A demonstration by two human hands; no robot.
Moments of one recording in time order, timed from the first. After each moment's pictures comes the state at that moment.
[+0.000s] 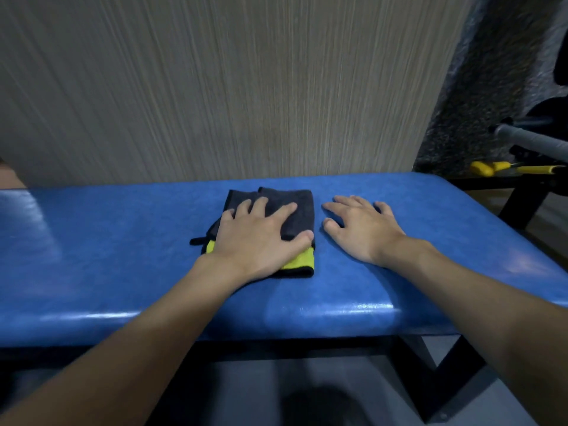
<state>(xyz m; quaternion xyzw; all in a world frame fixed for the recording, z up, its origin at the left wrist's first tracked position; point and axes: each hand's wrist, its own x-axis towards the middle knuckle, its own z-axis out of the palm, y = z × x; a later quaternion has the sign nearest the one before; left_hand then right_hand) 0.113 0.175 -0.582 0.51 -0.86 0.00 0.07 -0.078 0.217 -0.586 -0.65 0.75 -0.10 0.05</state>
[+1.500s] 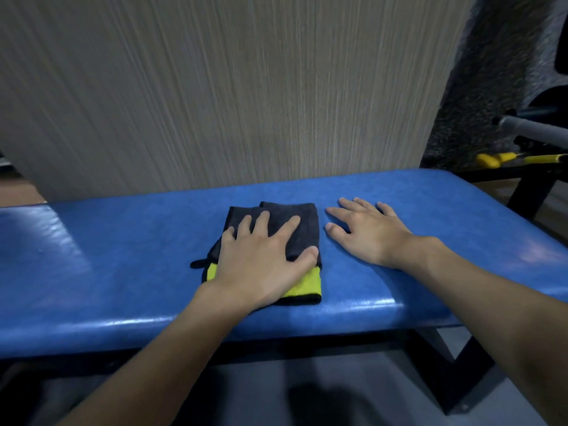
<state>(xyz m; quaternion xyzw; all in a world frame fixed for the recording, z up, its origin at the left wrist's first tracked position) 0.145 0.202 -0.584 0.52 -0.85 0.01 0.05 -0.060 0.223 -0.583 -0.66 0.75 -0.07 0.06</state>
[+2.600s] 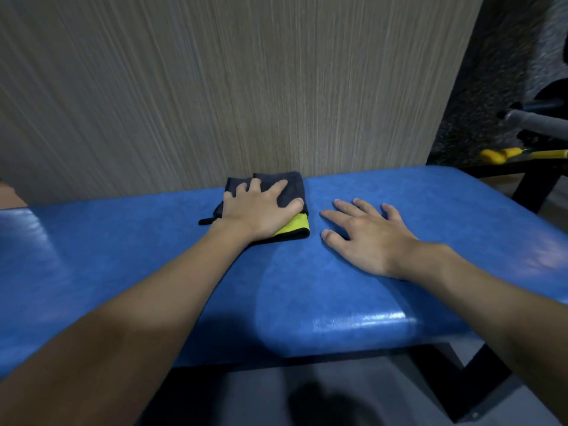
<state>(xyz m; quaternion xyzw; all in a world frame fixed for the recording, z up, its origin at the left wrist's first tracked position) 0.113 0.083 -0.579 0.54 -0.84 -0.02 0.05 -0.048 0.221 -0.581 -0.66 0.75 -0.05 0.07</state>
